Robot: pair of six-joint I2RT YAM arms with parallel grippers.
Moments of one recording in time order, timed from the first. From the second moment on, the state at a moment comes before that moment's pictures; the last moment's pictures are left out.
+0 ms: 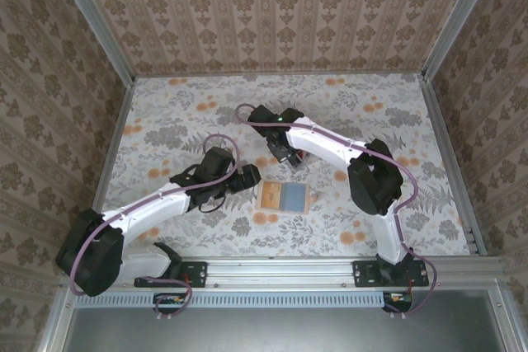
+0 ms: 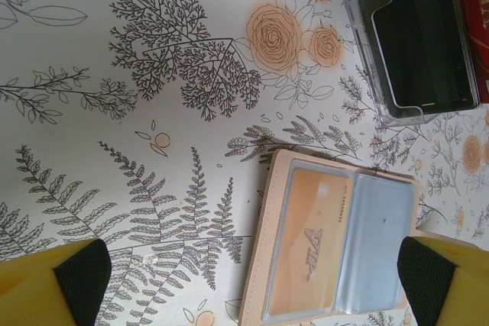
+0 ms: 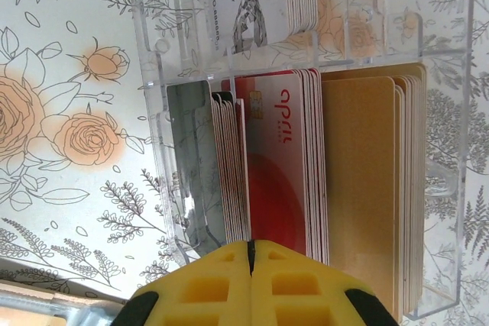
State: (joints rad) left arm -0.69 1.23 0.63 -0.26 0.09 -0.87; right arm 0.73 2.06 1.76 -1.07 0.47 0.25
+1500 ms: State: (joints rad) left arm -0.69 1.26 0.63 -0.26 0.09 -0.88; right arm 0.64 2.00 1.73 -1.06 0.28 0.26
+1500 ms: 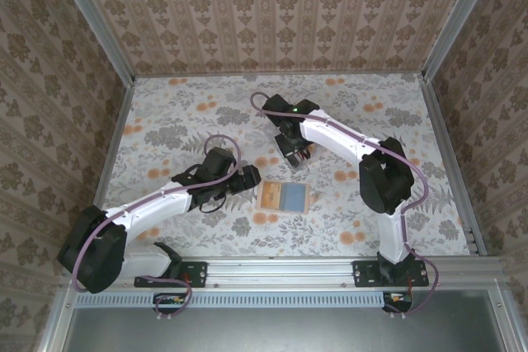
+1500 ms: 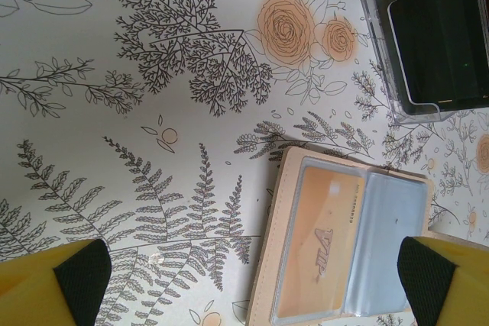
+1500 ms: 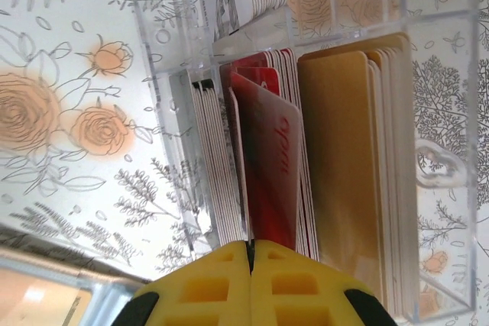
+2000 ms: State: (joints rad) left arm -0.69 1.26 0.65 -0.26 0.11 -0.88; right arm 0.60 1.89 1.66 -1.02 0.17 0.27
